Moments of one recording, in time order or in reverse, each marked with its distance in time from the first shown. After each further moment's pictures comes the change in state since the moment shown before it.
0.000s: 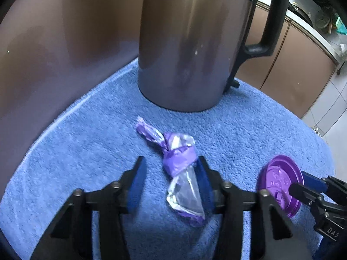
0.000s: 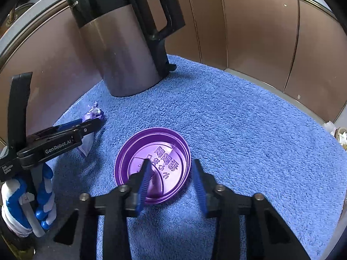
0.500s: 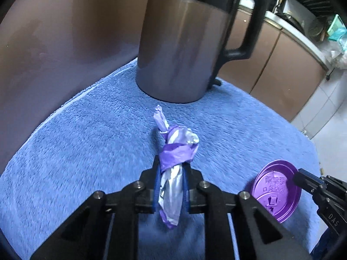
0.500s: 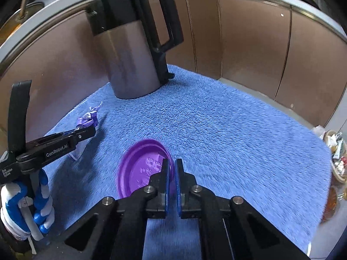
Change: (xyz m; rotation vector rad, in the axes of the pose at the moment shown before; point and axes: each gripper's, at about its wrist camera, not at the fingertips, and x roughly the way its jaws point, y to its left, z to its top) left arm -0.054 -0.004 -0.033 -0.025 -0.051 -0.068; right arm -0.055 0.011 -0.026 -0.038 -0.077 -0.057
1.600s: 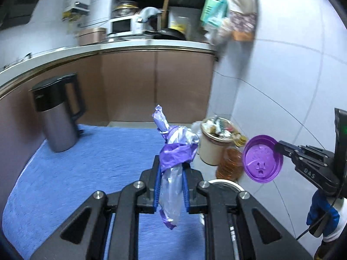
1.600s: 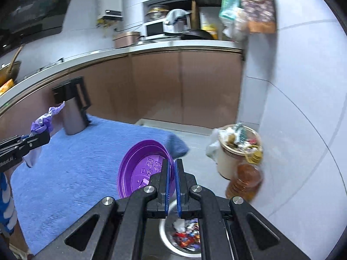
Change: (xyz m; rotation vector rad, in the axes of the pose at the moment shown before) left arm -0.219 -0.260 -0.104 0.449 -0.227 -0.331; right arm -0.292 -0.135 -0.160 0.223 -0.327 -0.385
